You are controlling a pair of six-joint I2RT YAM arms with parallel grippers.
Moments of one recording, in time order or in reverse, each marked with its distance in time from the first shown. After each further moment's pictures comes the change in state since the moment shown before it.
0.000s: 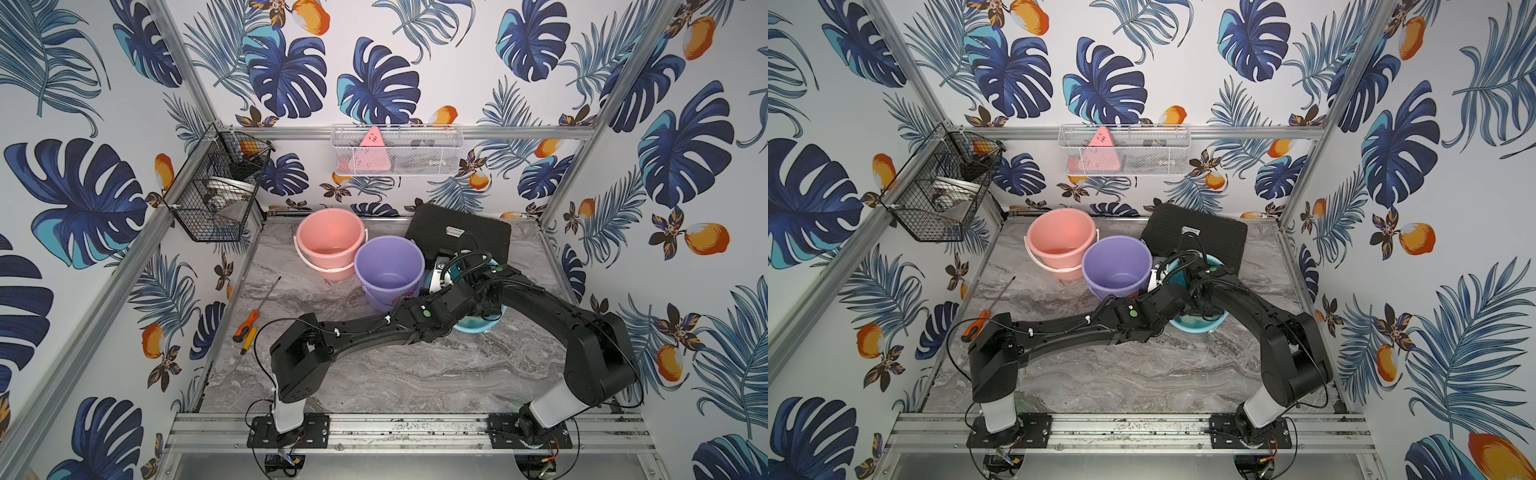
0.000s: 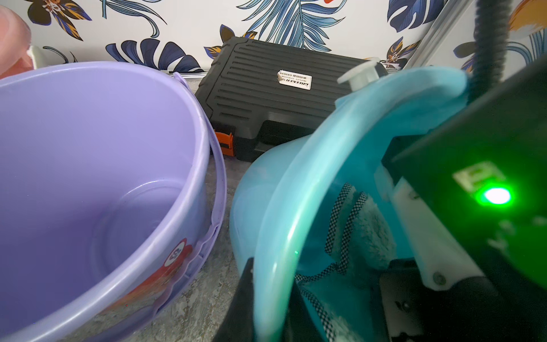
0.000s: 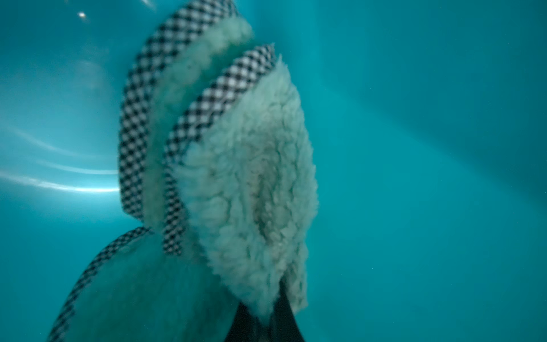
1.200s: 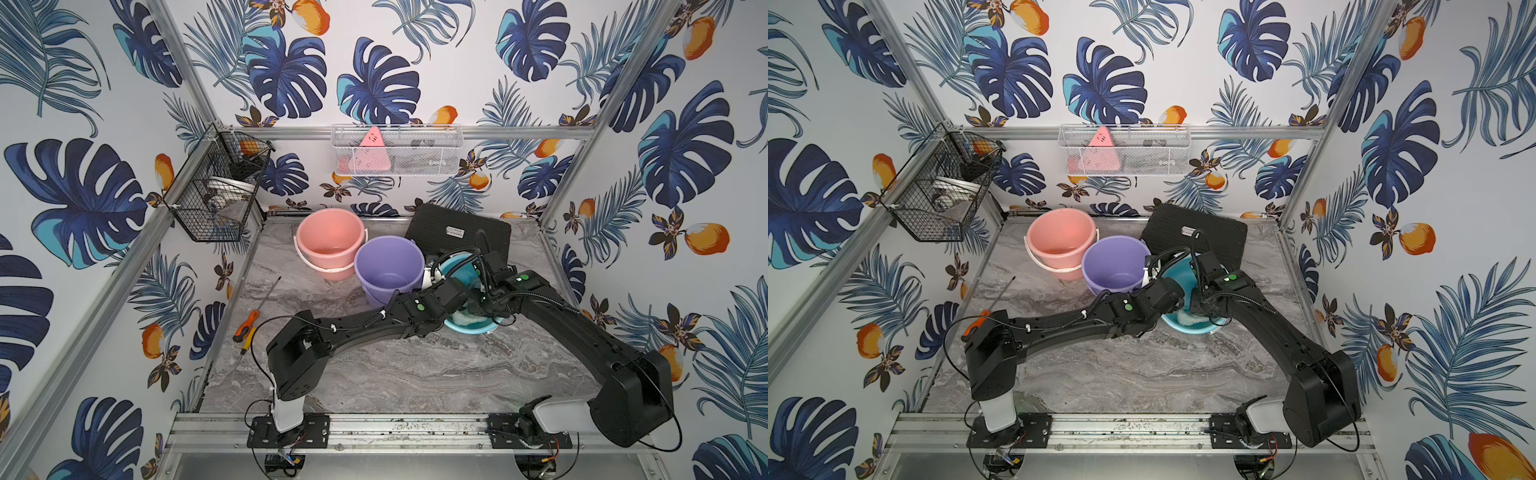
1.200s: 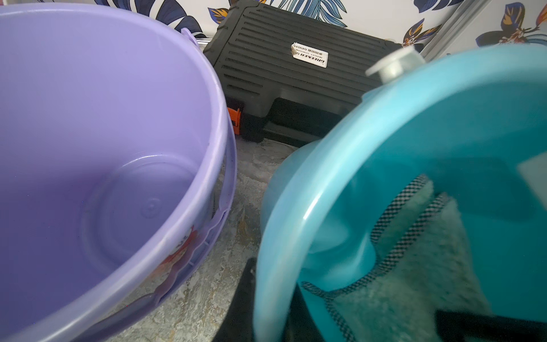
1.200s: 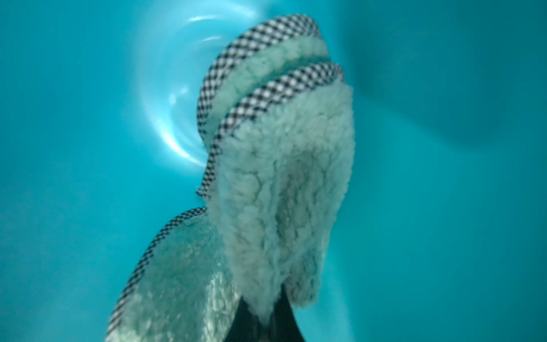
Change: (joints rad) left arm 0.054 -0.011 -0.019 -0.044 0.086 -0.086; right arm -0.005 -0.224 0.004 -0.084 -0.042 0.026
